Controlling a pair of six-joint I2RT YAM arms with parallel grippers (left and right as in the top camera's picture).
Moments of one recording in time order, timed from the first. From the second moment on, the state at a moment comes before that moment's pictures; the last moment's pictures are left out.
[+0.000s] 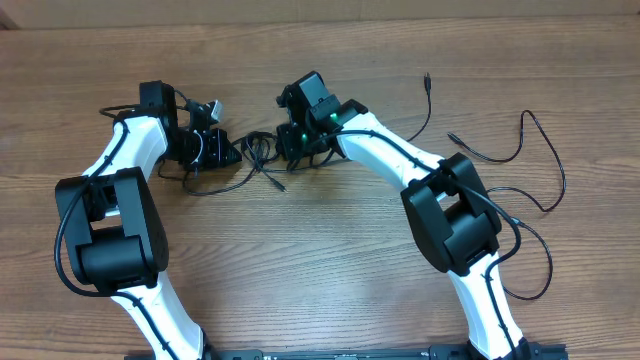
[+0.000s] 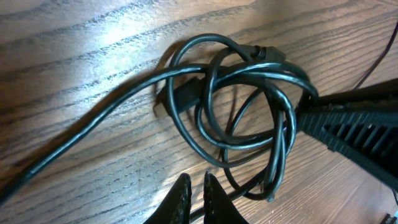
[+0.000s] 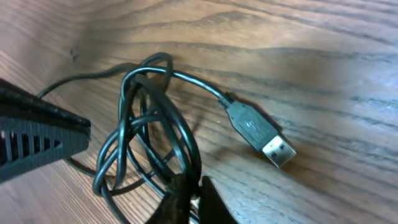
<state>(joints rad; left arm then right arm) 0.15 2.06 1.38 -0.76 0.62 0.11 0.61 2.32 1.79 -0.52 -0.36 0.36</state>
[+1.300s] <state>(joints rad) 0.14 2.06 1.38 -0.75 0.68 0.12 0.59 2.32 2.05 -0.86 -0.53 0.24</state>
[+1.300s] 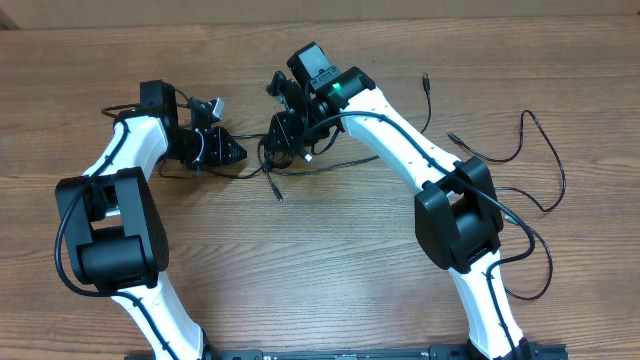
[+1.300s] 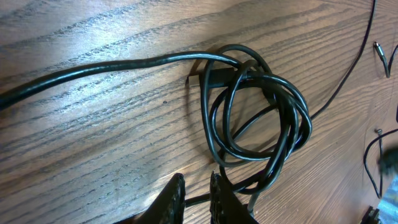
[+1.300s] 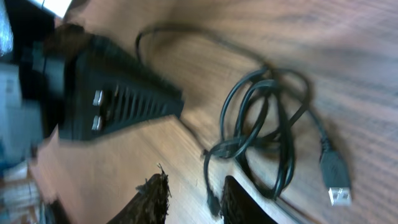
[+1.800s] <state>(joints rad) 0.14 2.06 1.38 -0.75 0.68 0.12 0.65 2.32 1.81 -0.58 -0.40 0.46</state>
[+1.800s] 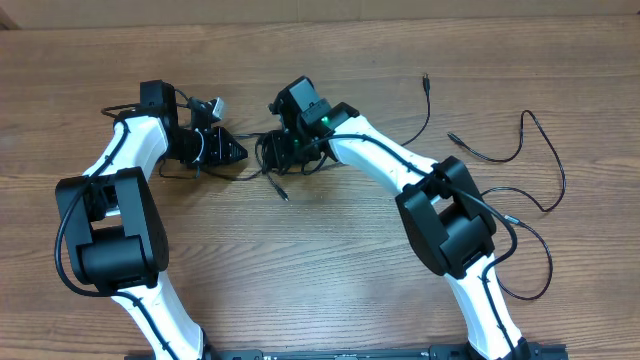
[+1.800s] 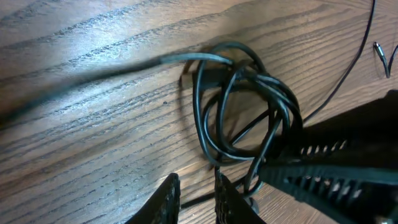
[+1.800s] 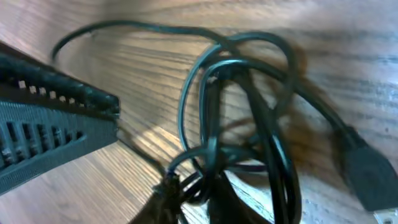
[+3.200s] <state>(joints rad) 0.11 2.06 1.38 -0.75 0.68 0.12 0.62 2.31 1.75 -0.86 -0.63 0.10</state>
